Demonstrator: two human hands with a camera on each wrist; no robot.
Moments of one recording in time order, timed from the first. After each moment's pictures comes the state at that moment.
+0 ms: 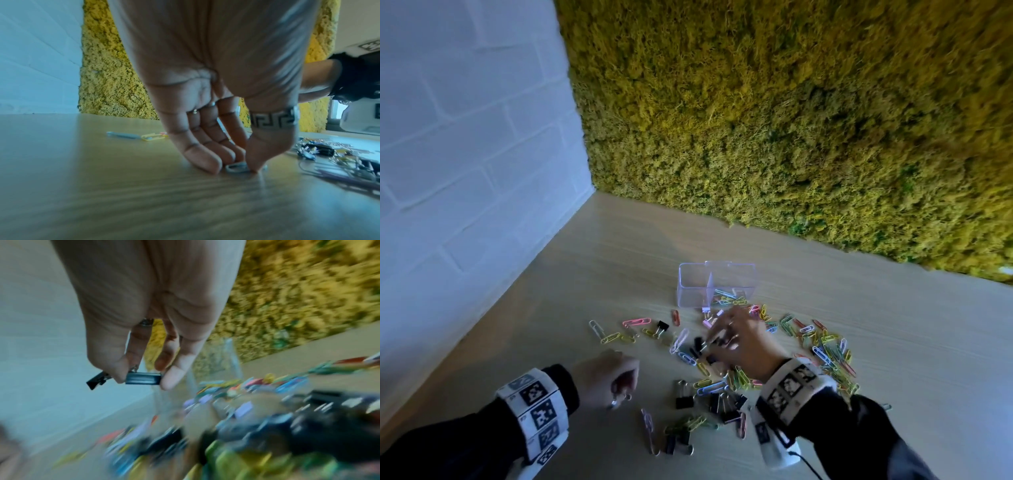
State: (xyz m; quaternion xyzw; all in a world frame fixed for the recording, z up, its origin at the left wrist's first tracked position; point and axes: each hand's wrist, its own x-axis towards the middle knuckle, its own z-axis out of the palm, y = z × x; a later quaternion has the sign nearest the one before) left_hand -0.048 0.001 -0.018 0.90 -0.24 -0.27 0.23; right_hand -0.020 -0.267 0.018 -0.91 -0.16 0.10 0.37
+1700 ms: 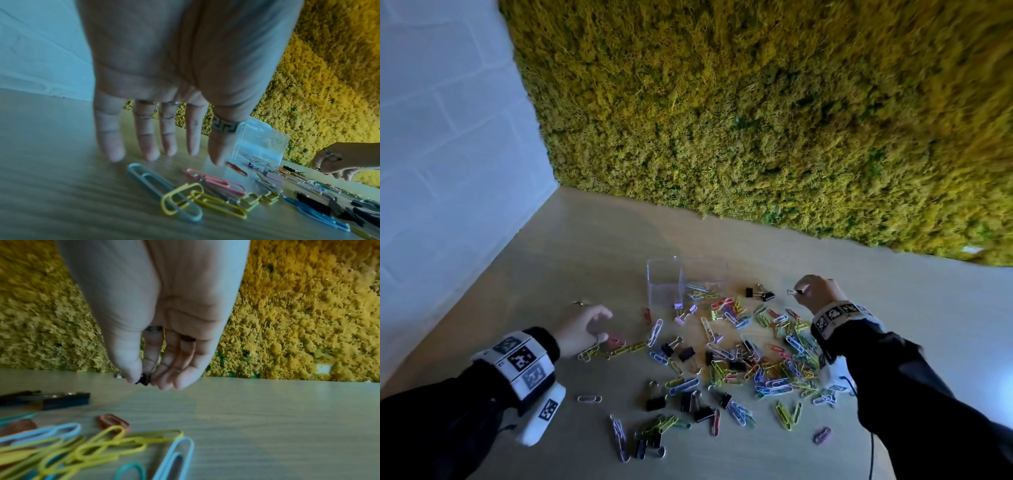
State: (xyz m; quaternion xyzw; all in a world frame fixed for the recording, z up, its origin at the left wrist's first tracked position) left_hand 0.013 -0.011 -0.015 0.94 -0.04 -0.22 0.25; right_hand 0.062 -0.432 0.011 -0.97 0.14 0.12 0.17
